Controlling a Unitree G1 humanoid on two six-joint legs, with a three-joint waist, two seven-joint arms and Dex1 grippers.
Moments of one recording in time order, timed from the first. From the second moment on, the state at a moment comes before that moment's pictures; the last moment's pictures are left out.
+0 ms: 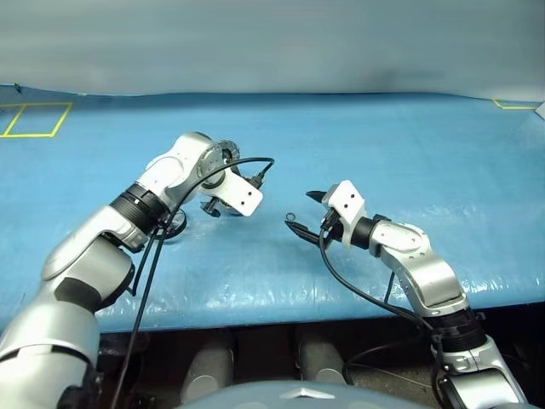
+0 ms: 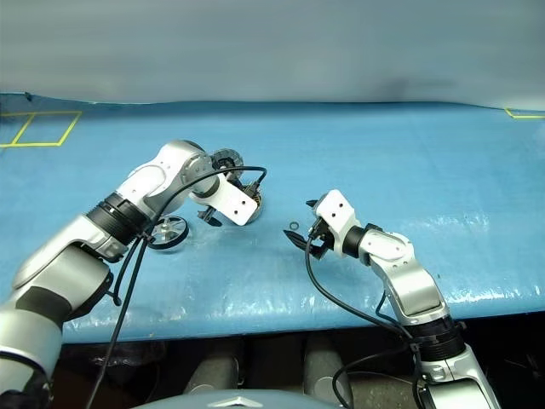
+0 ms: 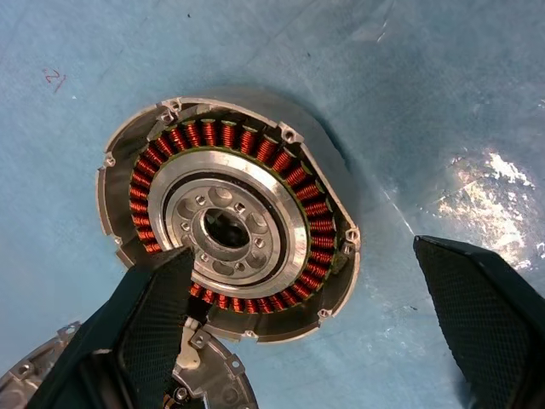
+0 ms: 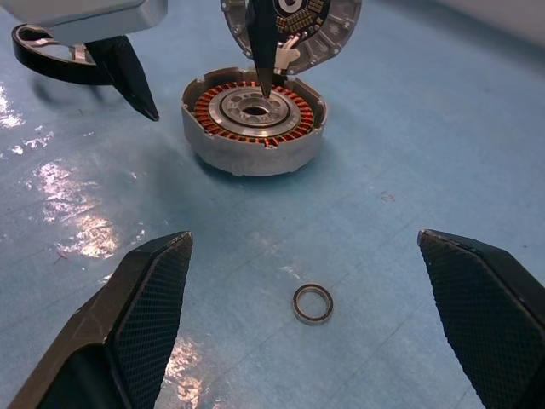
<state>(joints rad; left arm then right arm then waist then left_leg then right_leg) -1.06 0.56 -0.77 0.44 0.59 -0.01 -1.31 -0.25 -0.48 0.16 -0.22 0.21 0.43 0.68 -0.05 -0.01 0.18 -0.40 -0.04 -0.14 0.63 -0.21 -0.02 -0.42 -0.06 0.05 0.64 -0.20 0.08</state>
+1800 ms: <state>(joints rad) -0.99 0.56 -0.71 0.40 0.56 -0.17 -1.38 -0.25 -0.48 0.15 -0.23 0.21 0.44 0.64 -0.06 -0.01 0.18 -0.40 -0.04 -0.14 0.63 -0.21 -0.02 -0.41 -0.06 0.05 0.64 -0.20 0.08</state>
